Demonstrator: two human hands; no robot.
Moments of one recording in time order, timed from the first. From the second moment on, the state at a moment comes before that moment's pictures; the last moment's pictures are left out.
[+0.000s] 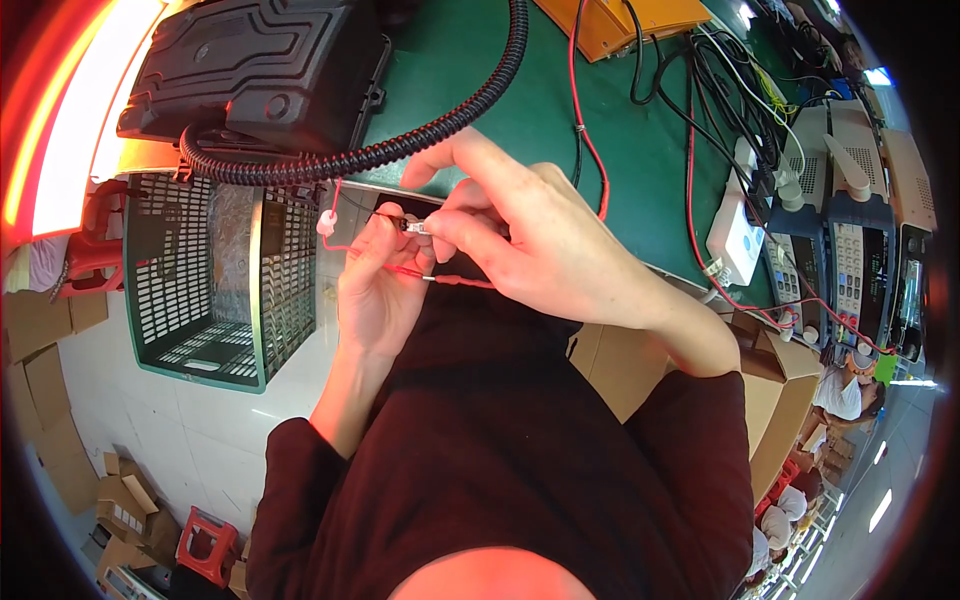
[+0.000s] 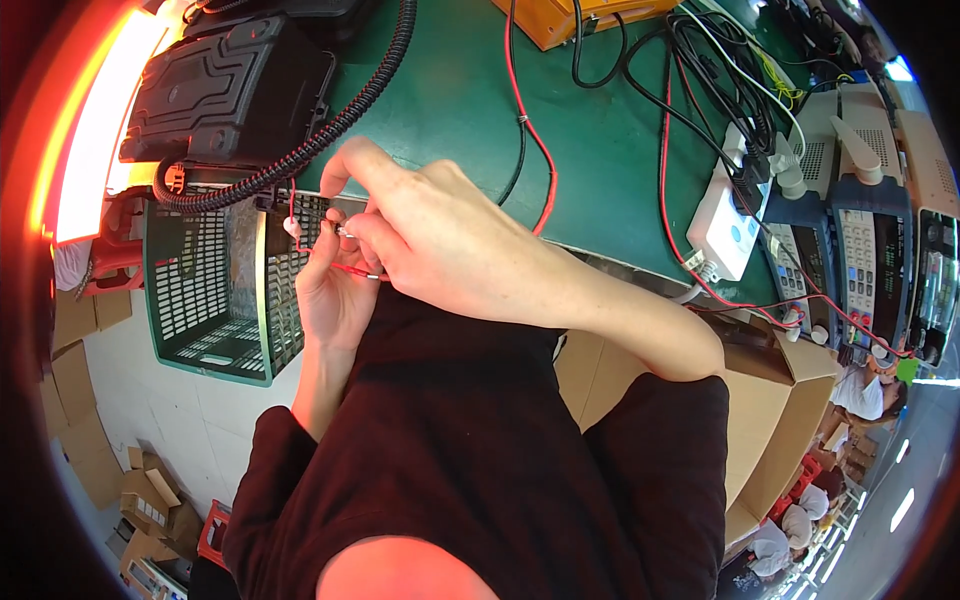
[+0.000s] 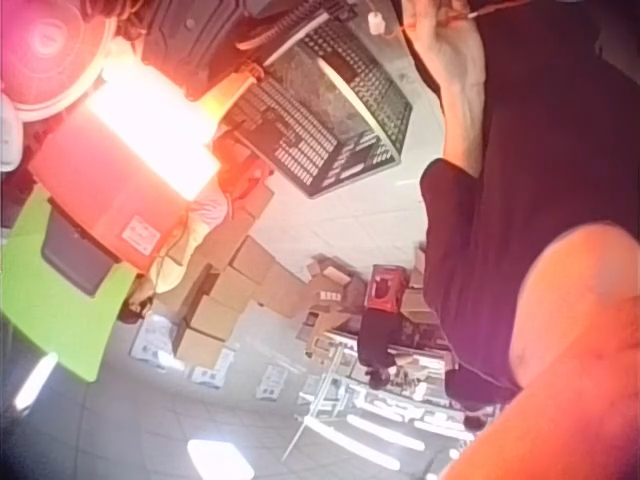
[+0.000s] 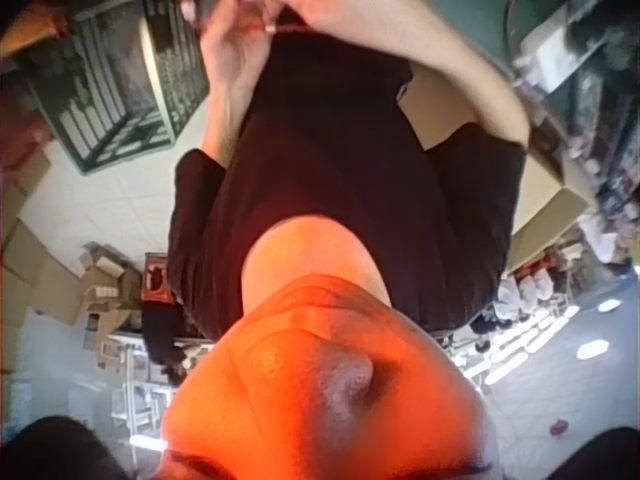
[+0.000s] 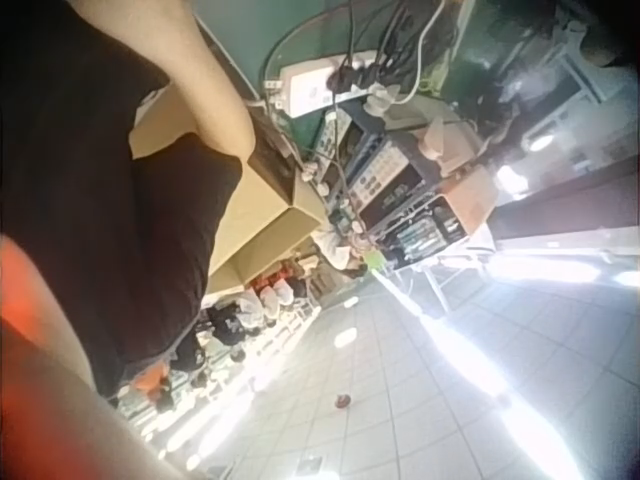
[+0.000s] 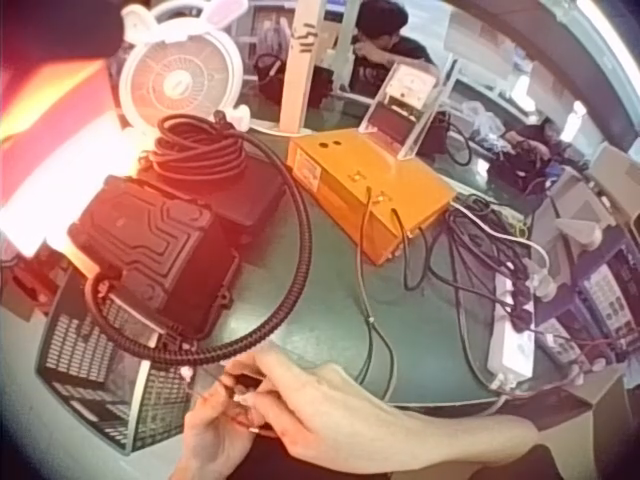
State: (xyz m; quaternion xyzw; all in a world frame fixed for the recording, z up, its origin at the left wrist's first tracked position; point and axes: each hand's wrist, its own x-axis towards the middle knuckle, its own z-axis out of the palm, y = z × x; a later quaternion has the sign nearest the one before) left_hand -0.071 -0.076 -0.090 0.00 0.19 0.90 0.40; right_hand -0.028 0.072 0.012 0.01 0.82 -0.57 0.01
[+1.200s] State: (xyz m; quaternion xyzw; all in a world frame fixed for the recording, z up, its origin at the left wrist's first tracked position) left_hand -0.126 -0.142 -0.114 0.12 0.52 0.68 0.50; right_hand 0.083 0.098 -0.009 -0.01 0.97 -0.25 0.04
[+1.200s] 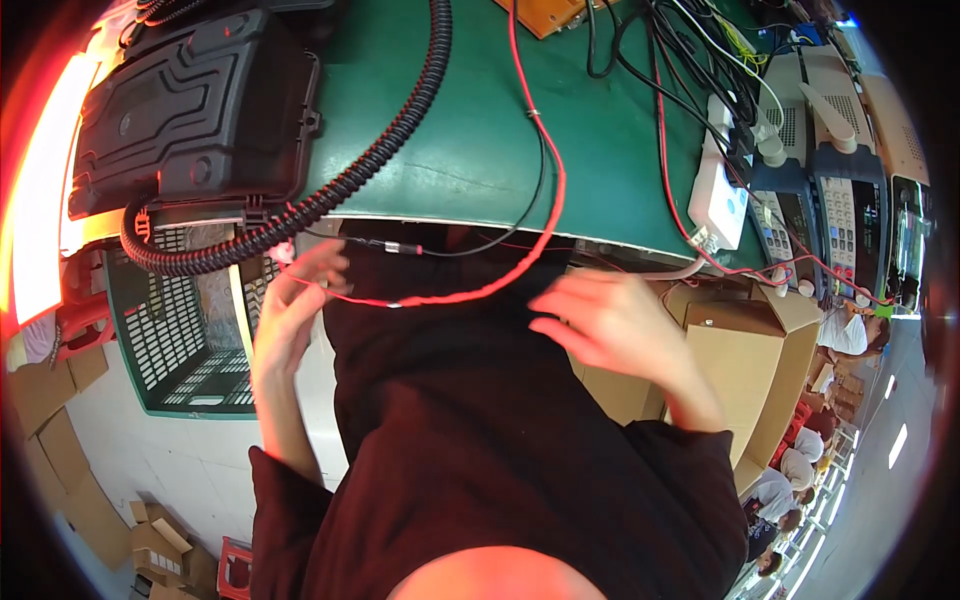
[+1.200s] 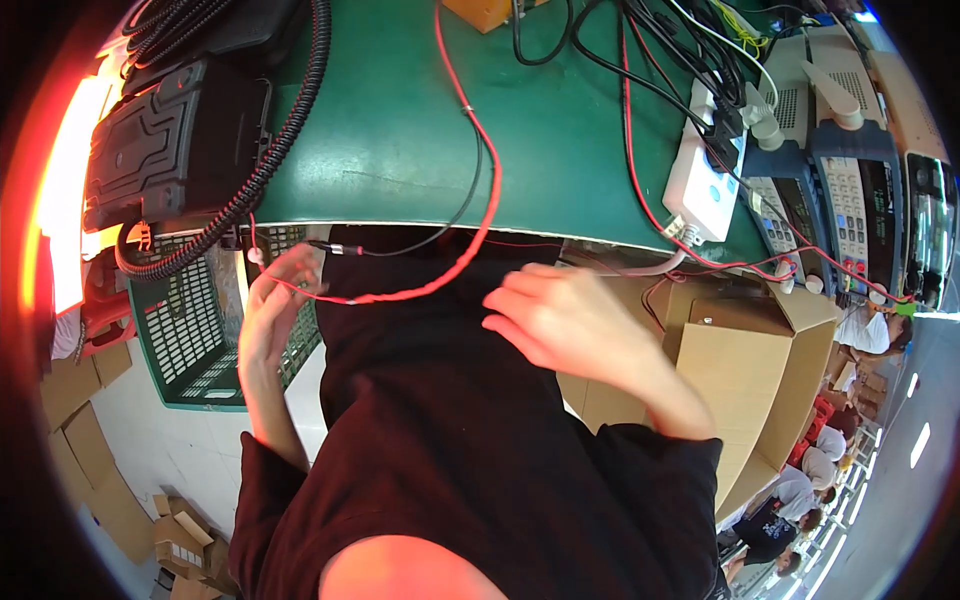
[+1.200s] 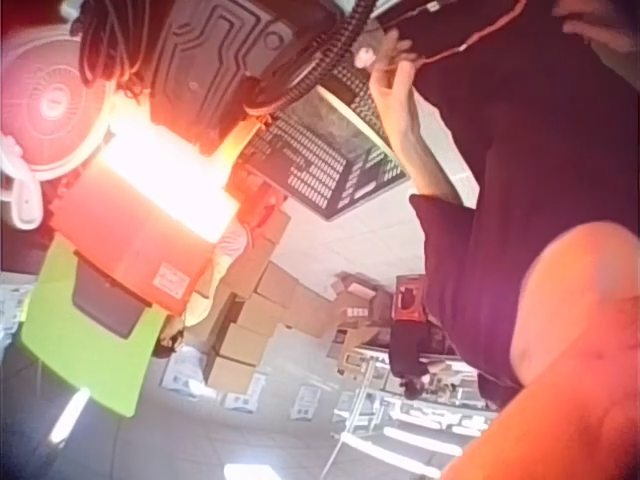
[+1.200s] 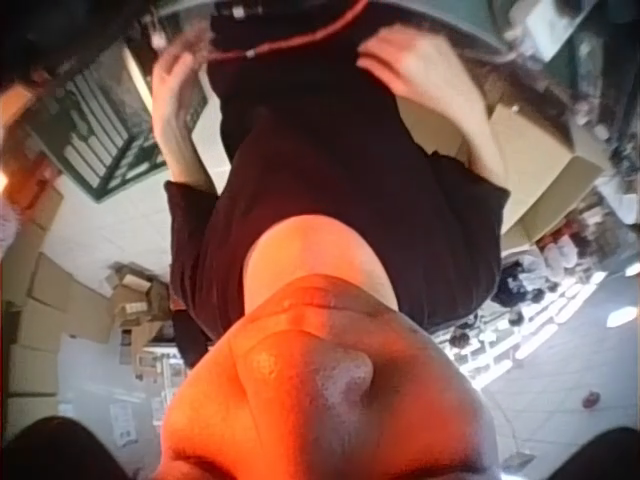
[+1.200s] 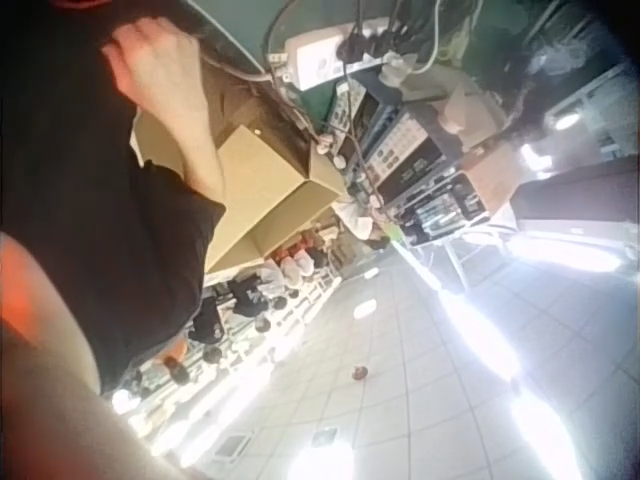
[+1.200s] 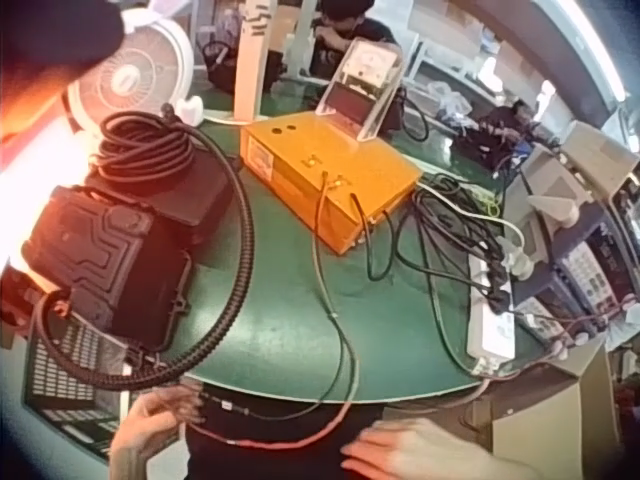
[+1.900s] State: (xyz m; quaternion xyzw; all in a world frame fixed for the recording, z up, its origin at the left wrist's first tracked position) left_hand -0.246 -0.114 0.066 0.64 0.76 0.02 -0.14; right_hand 0.040 0.027 -0.141 -0.05 0.93 -0.36 0.03
